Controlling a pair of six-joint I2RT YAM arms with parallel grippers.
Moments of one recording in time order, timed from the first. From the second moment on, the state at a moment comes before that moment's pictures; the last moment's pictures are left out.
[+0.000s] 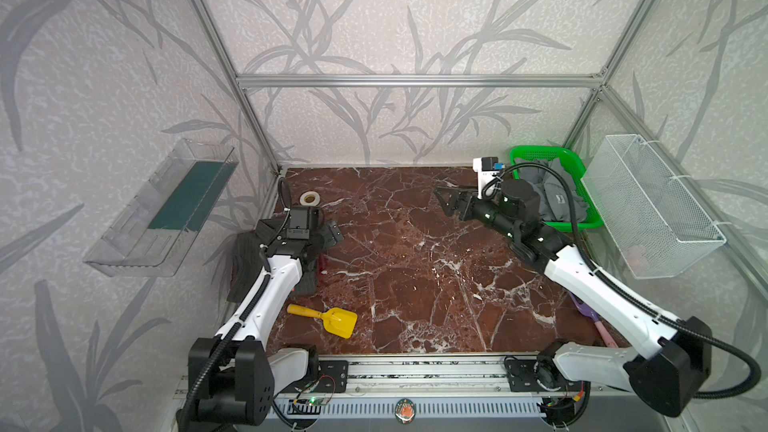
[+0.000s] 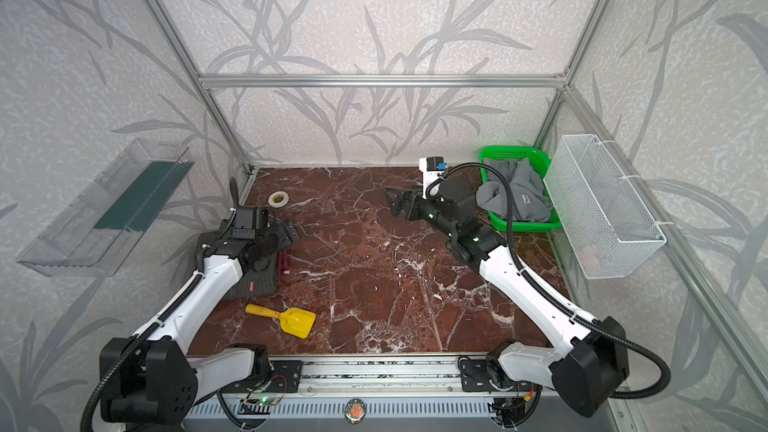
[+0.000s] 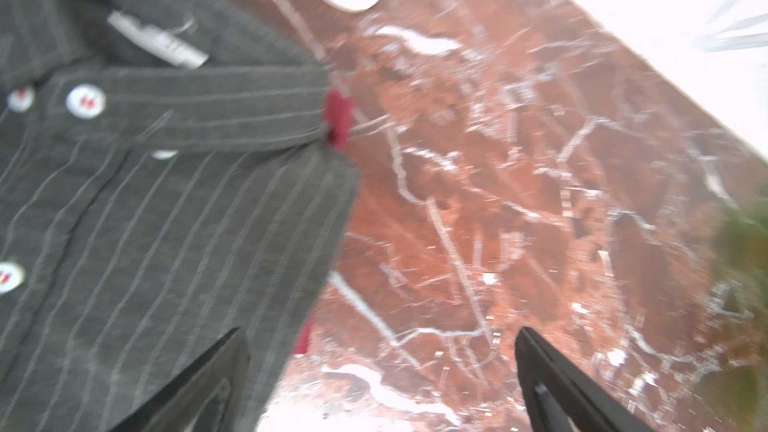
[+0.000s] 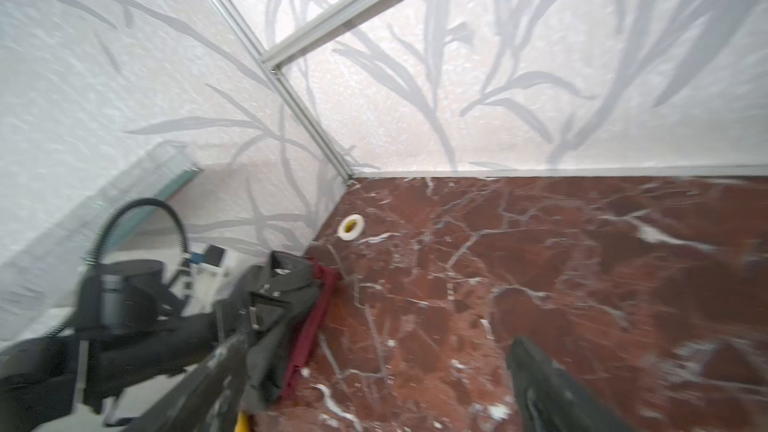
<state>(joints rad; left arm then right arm) -0.06 1.17 0.84 -0.49 -0.09 -0.55 0.52 1.20 1.07 -0.08 -0.14 0.51</state>
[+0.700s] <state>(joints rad) -0.05 1.28 0.36 0.37 -0.44 -0.19 0.25 1.17 0.41 0.32 0.47 0.01</state>
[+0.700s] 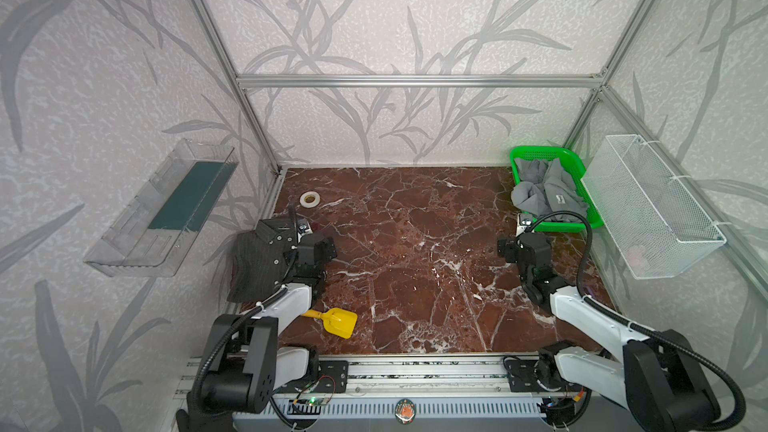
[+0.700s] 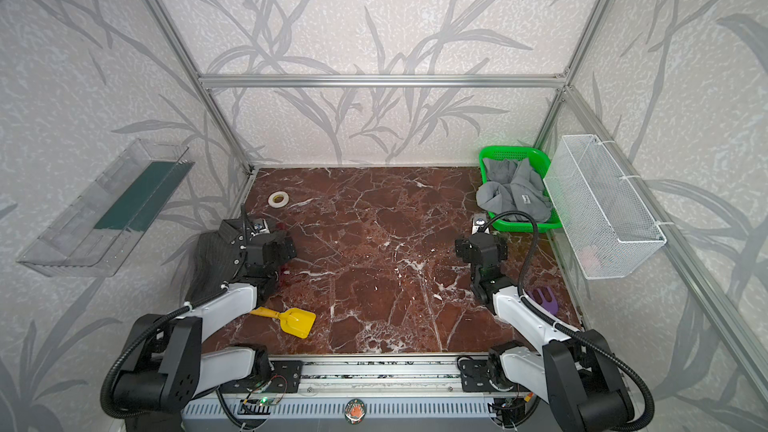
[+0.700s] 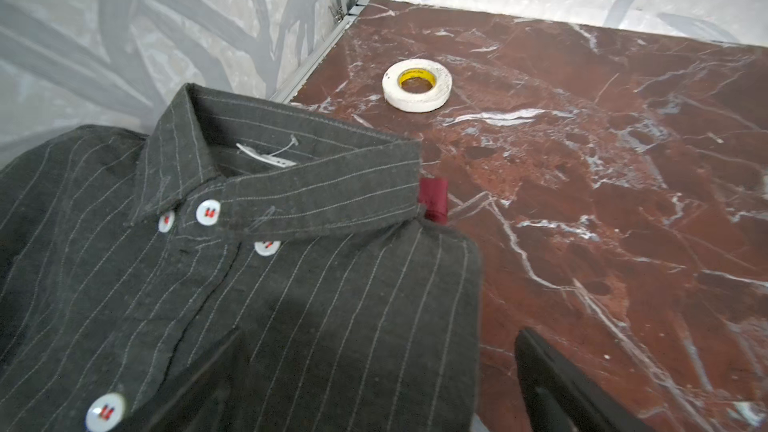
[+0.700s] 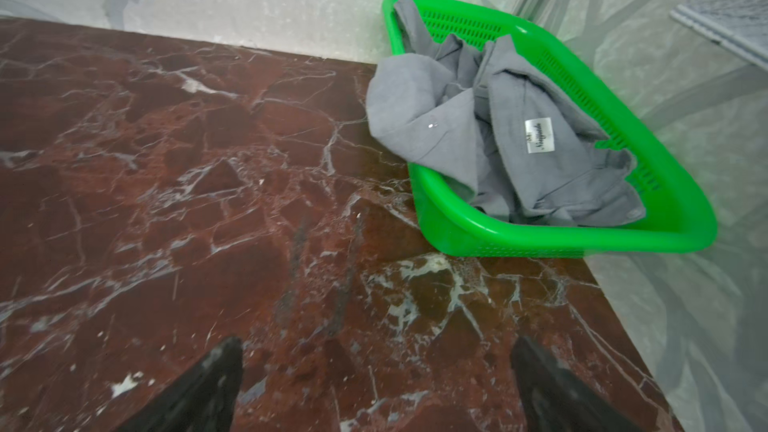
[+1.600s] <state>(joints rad) 0.06 1.56 0.33 0.87 -0.18 -0.12 0.14 1.48 0.35 0.78 0.33 0.00</state>
